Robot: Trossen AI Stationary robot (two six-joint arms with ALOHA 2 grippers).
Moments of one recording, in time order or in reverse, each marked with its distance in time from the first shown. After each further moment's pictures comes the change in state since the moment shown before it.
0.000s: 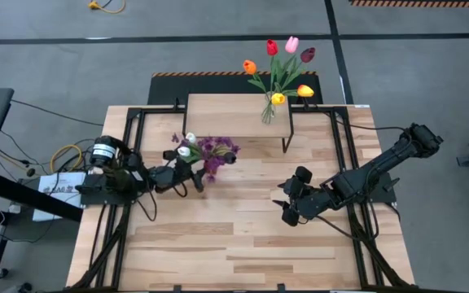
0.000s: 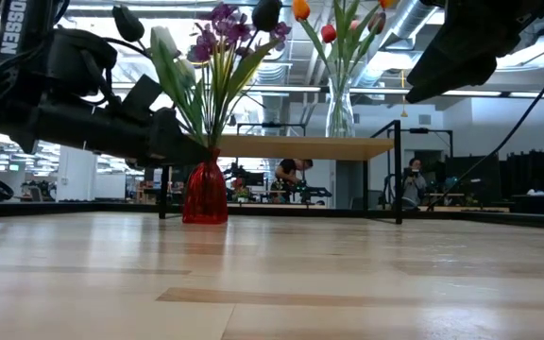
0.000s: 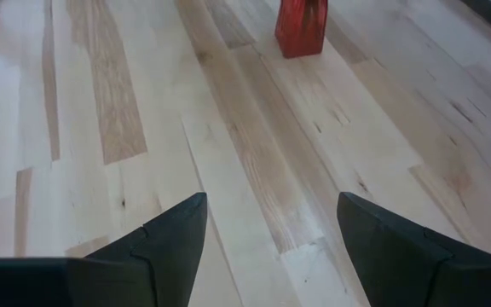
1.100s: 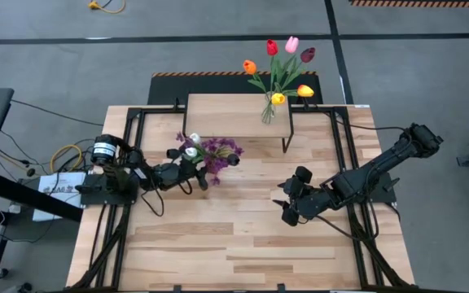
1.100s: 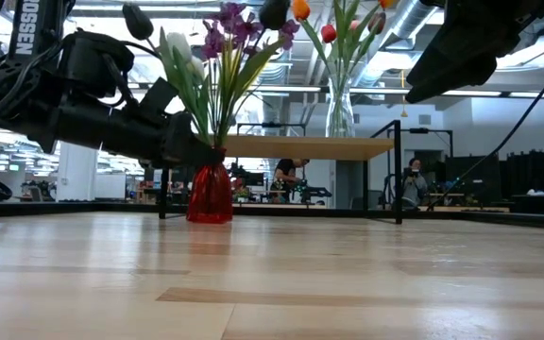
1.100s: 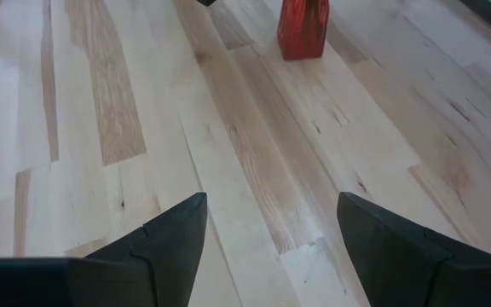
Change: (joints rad) left arm 0.047 0.001 0.065 -0.080 0.057 0.021; right arm -0.001 0.000 0.000 0.000 0.002 0.001
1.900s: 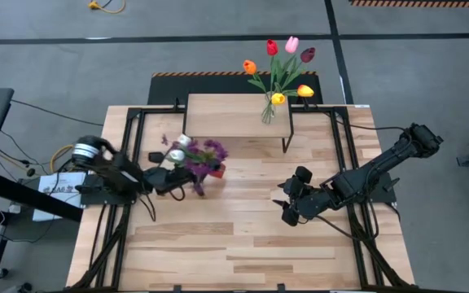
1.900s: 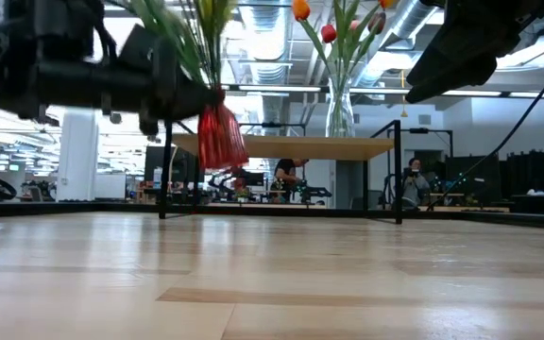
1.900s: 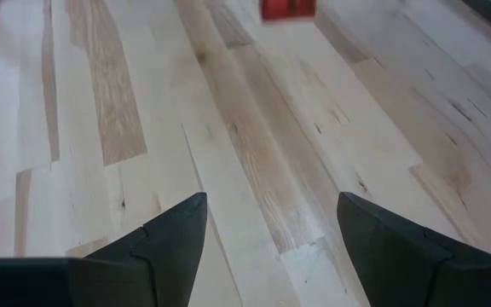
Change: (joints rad) left arm -0.126 -0.140 0.000 0.078 -0.036 -0.006; right arm 0.000 0.000 0.000 0.001 -0.002 0.000
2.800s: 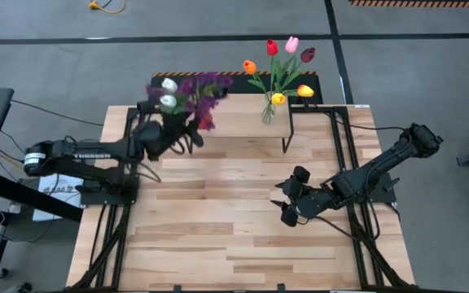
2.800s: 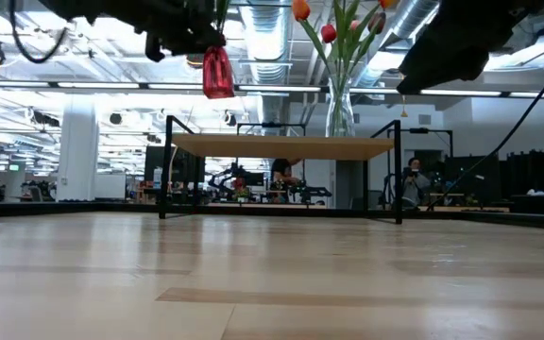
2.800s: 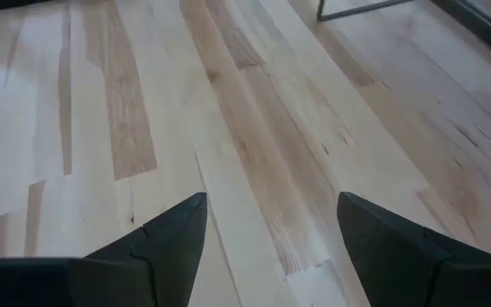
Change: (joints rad) left arm 0.304 -0.604 0.435 -1.089 -0.049 0.062; right arm -0.004 0.000 0.000 0.062 0.008 -0.061
